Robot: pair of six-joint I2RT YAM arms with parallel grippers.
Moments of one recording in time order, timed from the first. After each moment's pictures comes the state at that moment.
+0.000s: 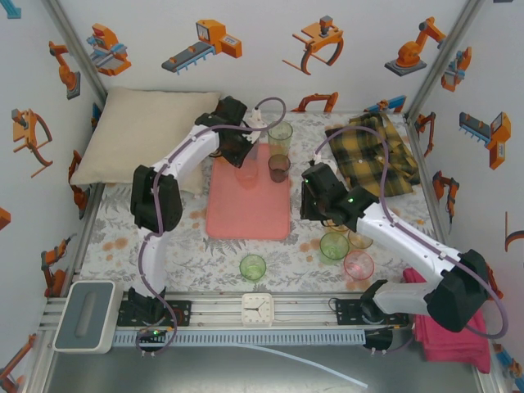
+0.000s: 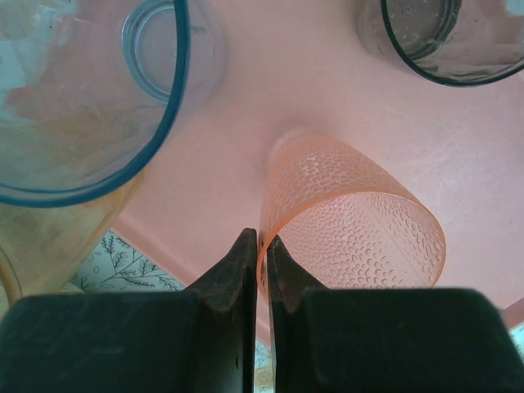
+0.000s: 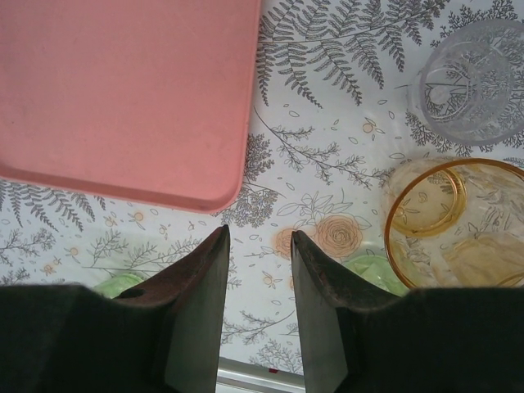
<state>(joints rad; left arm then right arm) -0.53 2.19 2.00 -0.89 0.12 0.35 0.71 1.24 1.00 -0.68 0.20 0.58</state>
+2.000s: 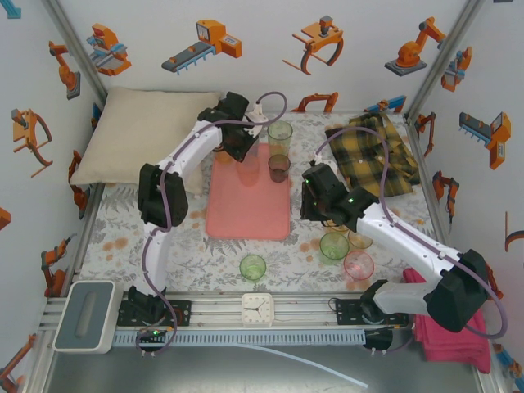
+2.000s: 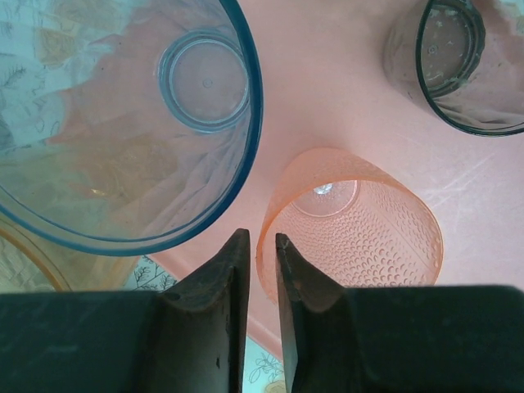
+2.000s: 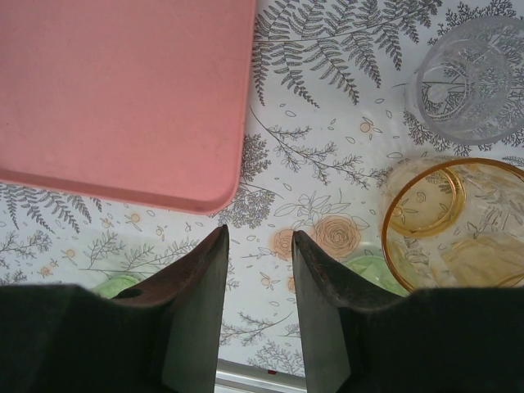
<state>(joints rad) -0.53 2.27 2.15 -0.93 0.10 0.35 0.70 1.24 0.99 -0.67 0.20 0.58</state>
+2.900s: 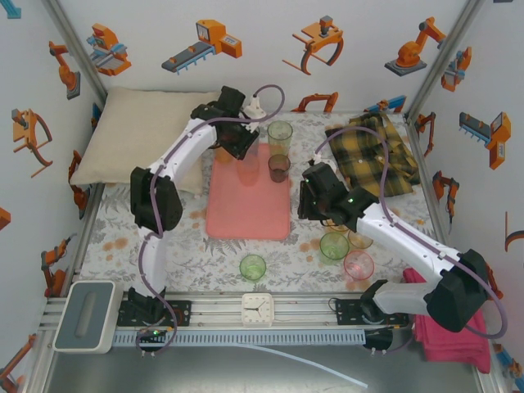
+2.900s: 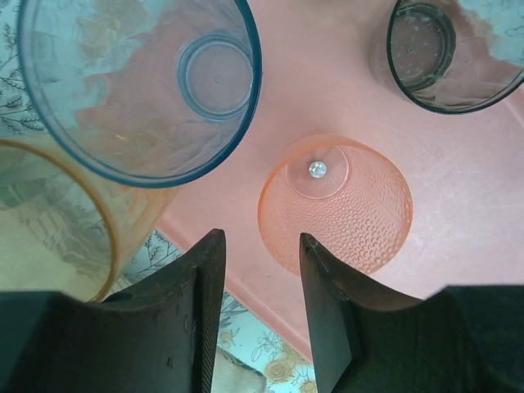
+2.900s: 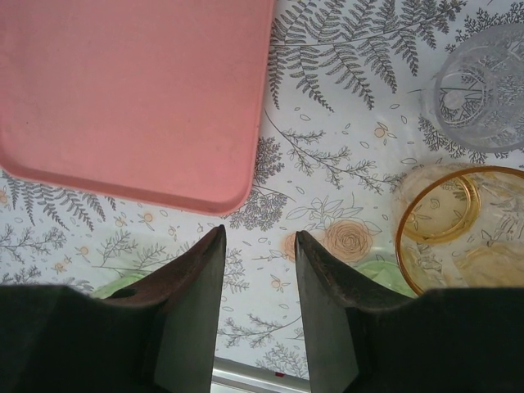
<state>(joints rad) -0.53 2.18 2.12 -0.94 0.09 0.34 0.70 1.24 0.99 -0.65 0.17 0.58</state>
